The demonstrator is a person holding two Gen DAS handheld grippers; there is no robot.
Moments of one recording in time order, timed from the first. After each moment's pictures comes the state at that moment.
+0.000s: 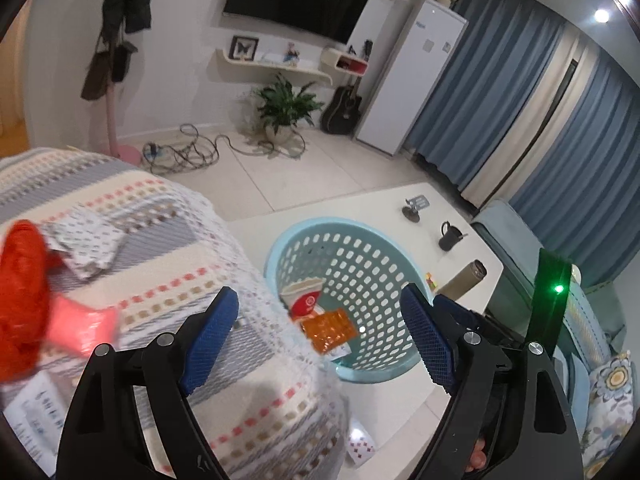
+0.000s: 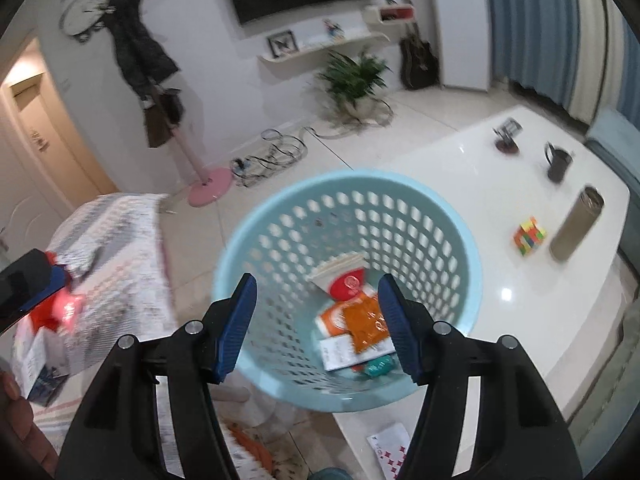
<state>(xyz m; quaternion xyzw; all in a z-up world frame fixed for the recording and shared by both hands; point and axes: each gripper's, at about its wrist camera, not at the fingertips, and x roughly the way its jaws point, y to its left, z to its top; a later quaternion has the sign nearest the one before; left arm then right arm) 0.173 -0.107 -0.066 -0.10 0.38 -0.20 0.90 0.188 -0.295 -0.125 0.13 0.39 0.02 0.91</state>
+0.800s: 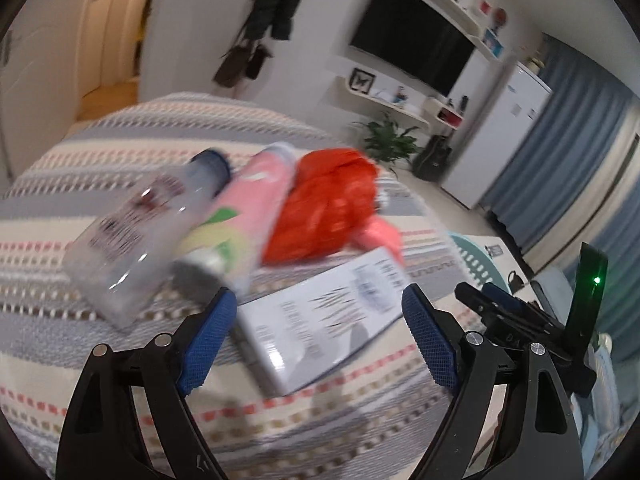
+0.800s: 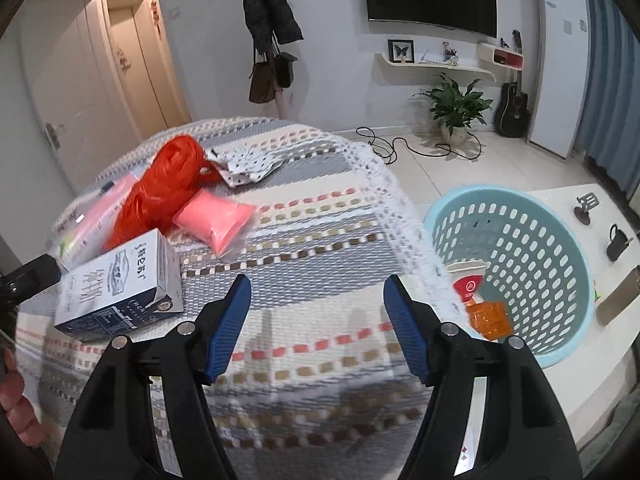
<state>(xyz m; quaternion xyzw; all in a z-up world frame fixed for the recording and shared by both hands) 0.057 0.098 -0.086 -0.18 0.36 -0.03 0.91 0.141 -0.104 -0.122 0.01 0.38 0.15 0.91</state>
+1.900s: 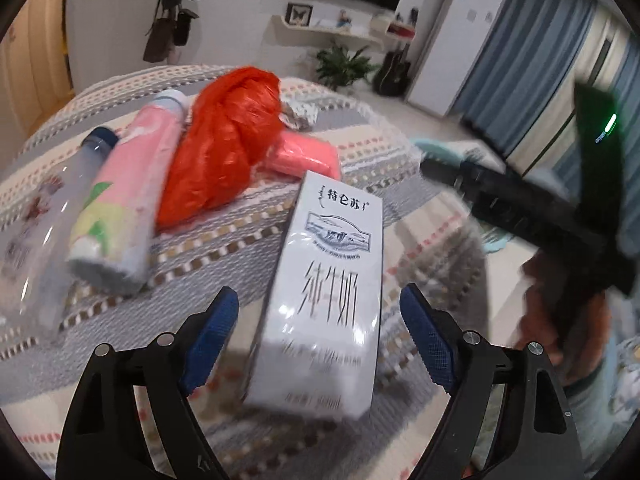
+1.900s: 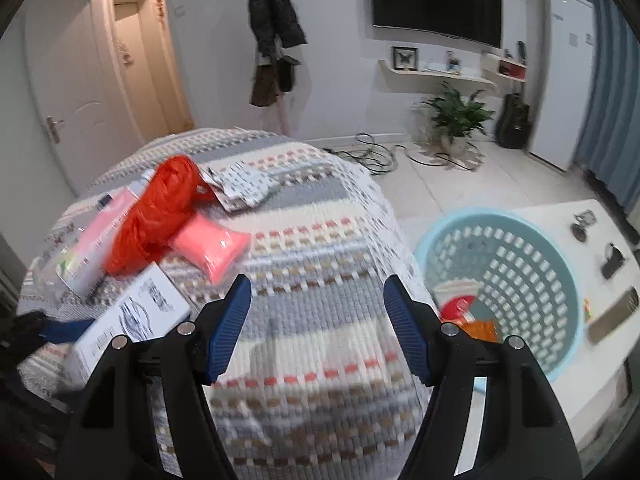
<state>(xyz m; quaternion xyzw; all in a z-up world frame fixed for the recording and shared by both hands) 0.097 0.026 -0.115 -0.04 0.46 -0.12 0.88 0.162 -0.112 -0.101 0.00 0.37 0.17 0.91</state>
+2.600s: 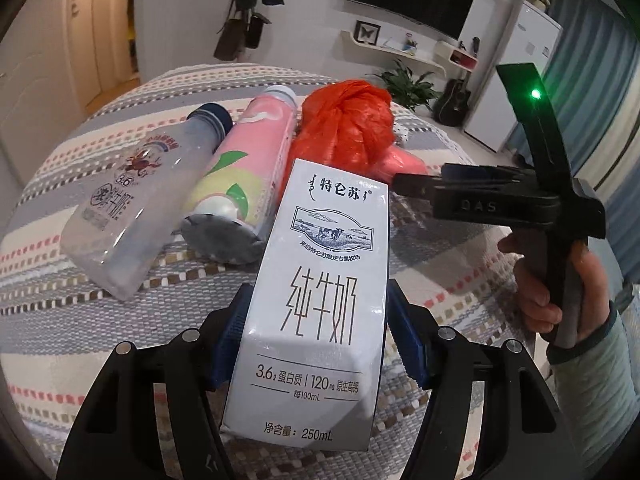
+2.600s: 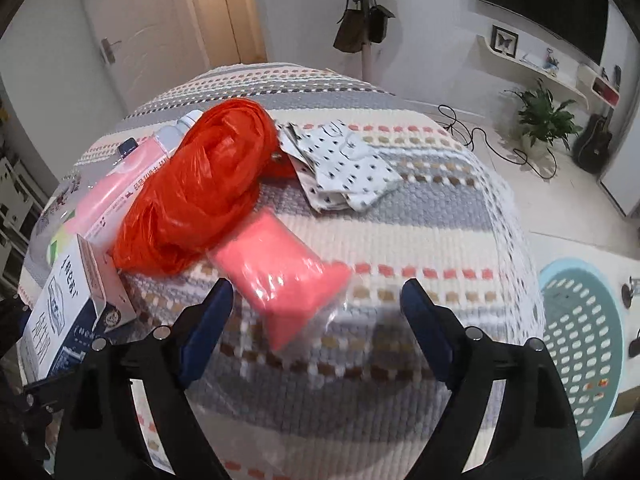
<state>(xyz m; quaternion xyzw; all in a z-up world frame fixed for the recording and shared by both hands) 0.066 0.093 -0.109 -0.09 0.44 -0.02 0.89 0.225 -0.018 -0.130 -0.10 0.44 0.29 0.85</state>
